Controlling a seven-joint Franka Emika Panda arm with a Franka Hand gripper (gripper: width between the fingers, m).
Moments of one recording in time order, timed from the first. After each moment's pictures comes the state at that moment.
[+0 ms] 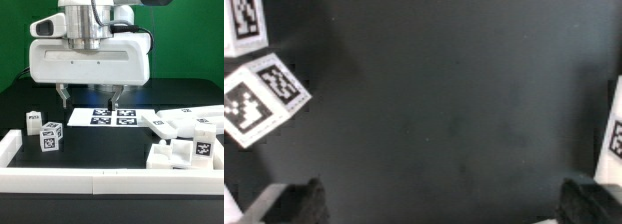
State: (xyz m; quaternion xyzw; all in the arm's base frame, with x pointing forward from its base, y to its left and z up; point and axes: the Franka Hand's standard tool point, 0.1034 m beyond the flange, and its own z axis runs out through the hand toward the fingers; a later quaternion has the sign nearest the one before) arm 0.513 -0.071 0.085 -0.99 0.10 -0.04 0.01
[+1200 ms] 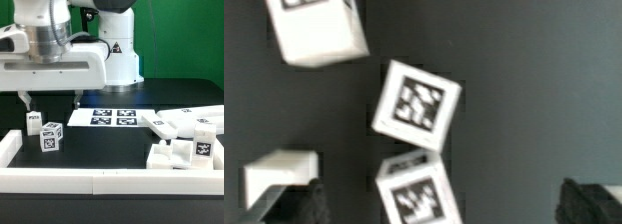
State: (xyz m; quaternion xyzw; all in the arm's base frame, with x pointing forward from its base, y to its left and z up) arm 0.458 -0.151 0.065 -0.99 -0.01 0.14 0.00
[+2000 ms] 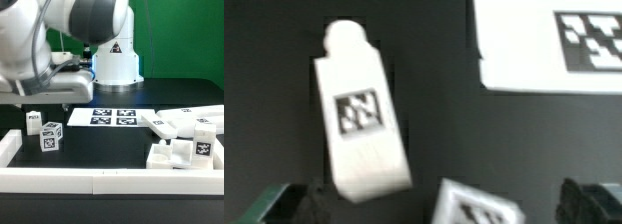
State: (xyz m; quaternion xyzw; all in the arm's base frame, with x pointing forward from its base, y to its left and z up) arm 0.415 -0.181 0.053 -0.90 0.03 0.44 0.00
